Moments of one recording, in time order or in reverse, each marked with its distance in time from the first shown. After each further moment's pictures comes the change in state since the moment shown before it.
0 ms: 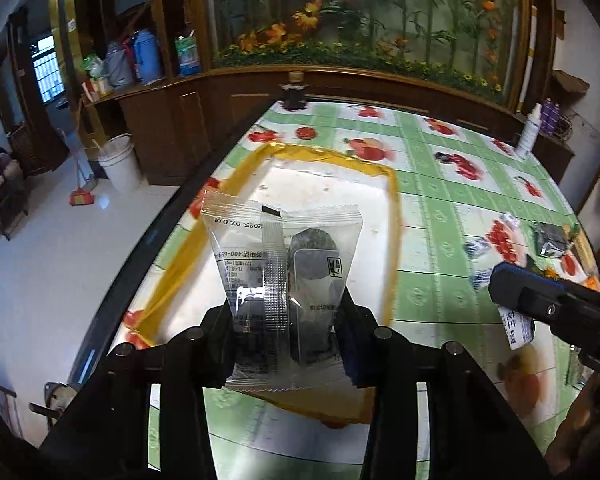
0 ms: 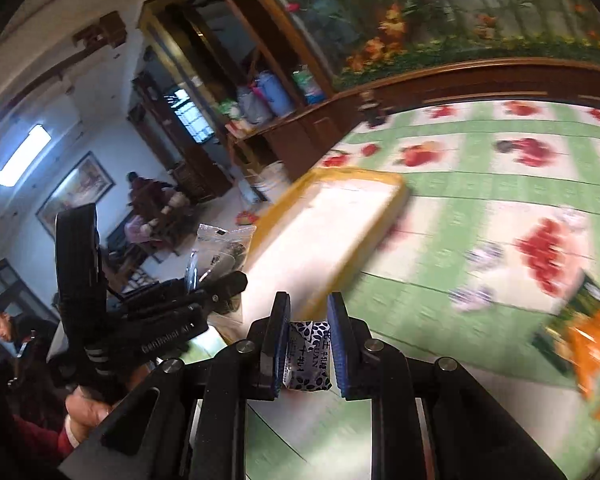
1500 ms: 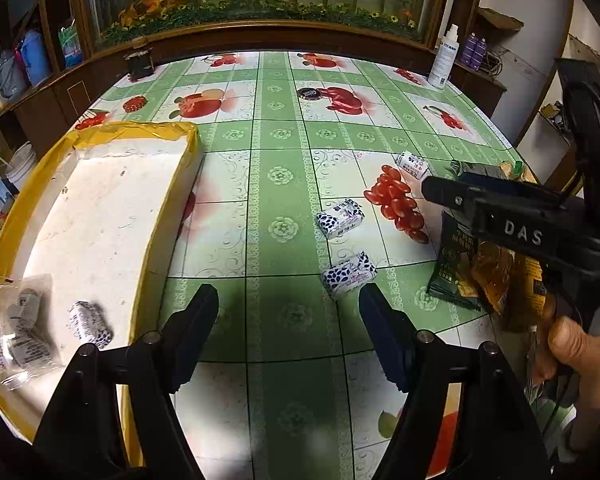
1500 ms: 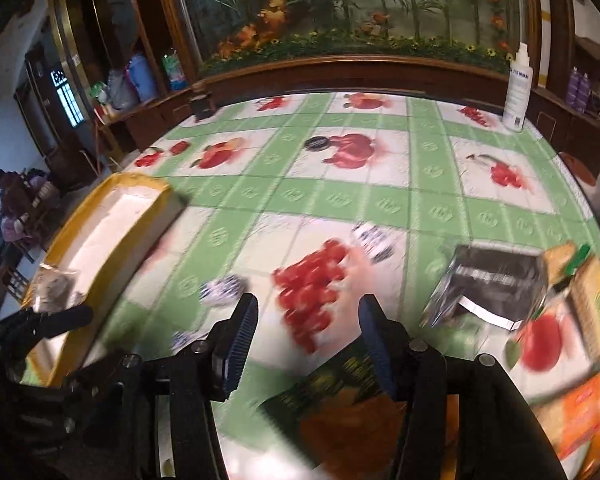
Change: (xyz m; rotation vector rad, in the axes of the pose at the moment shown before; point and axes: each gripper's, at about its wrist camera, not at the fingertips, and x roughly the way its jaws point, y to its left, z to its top) left arm 0.056 -0.155 0.005 0.181 0.152 -0.297; right arm -0.019 -0.147 0.030 0.018 0.073 -0.565
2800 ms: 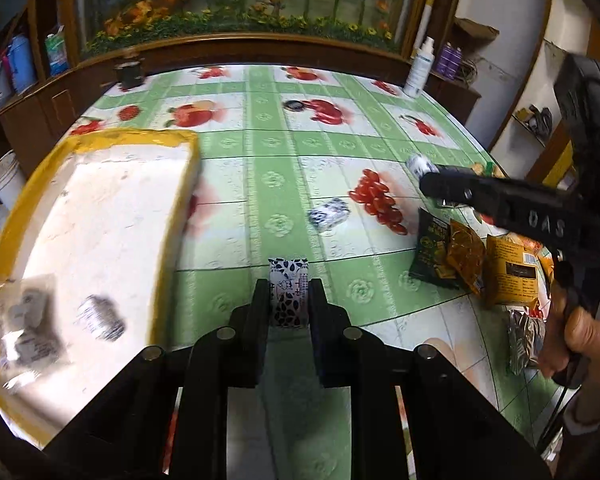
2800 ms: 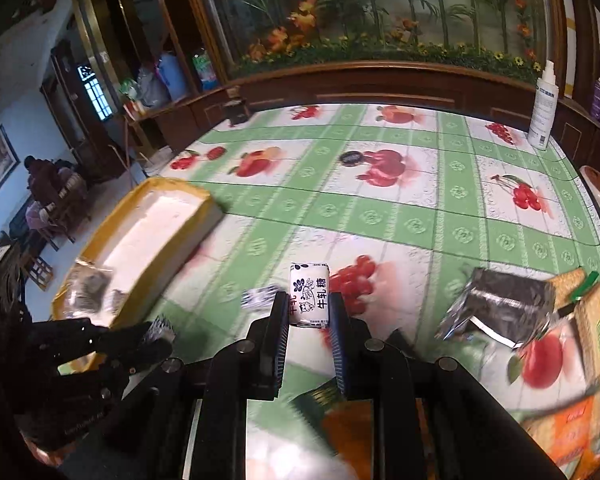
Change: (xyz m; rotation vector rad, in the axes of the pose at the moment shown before) left arm -0.033 0.021 -0.014 0.014 -0.049 -0.069; right arm -0.031 0.020 0.005 -0.040 -0.015 0.129
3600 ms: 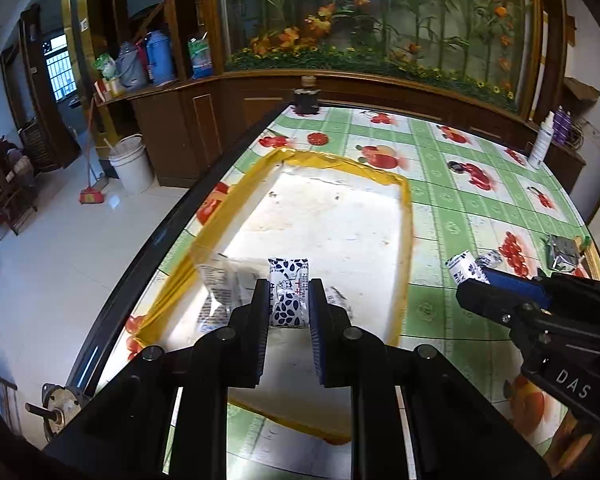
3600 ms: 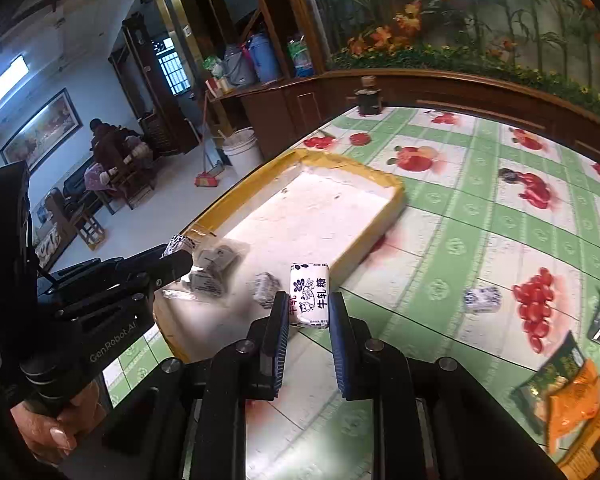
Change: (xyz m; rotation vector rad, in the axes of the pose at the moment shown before) left arm -0.066 0.102 -0.027 -0.211 -0.141 0.395; right arm 0.020 0.156 -0.014 -0.159 0.014 0.214
